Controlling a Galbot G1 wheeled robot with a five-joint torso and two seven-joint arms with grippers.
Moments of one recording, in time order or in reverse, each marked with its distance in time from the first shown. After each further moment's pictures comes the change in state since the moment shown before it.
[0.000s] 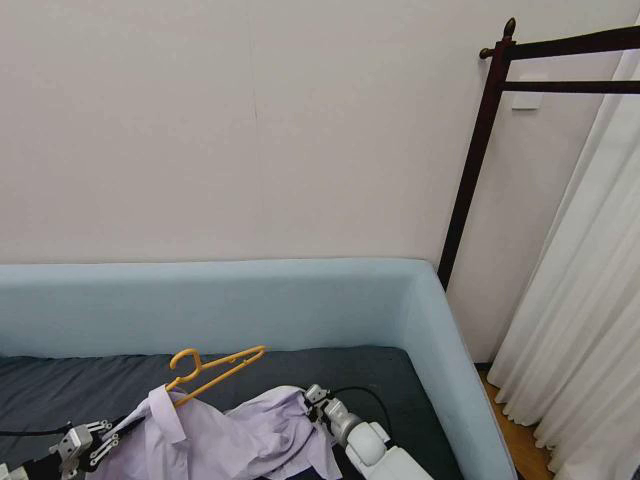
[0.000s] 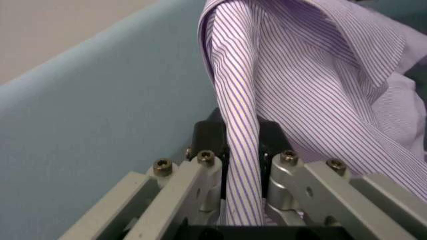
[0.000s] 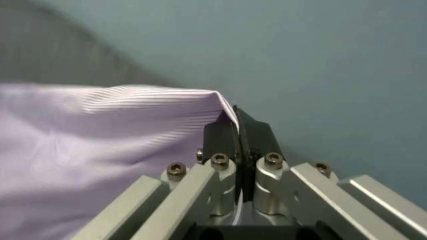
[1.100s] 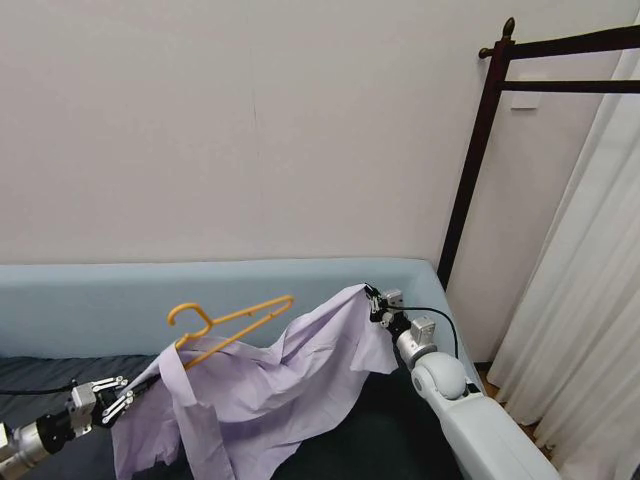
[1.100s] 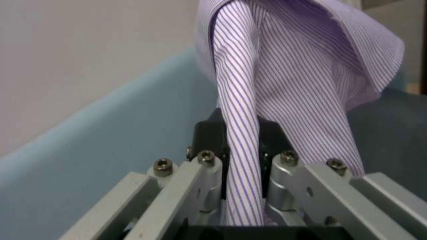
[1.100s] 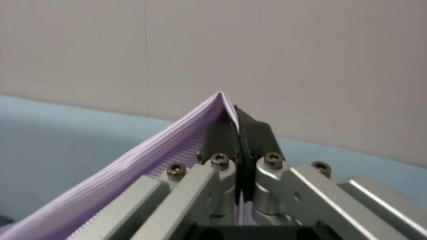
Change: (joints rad) left arm -0.038 0.040 0.013 -0.128 -0.195 0.004 0.268; right arm 0.014 -0.233 0.171 0.420 0.338 -0.052 0.087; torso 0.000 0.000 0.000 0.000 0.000
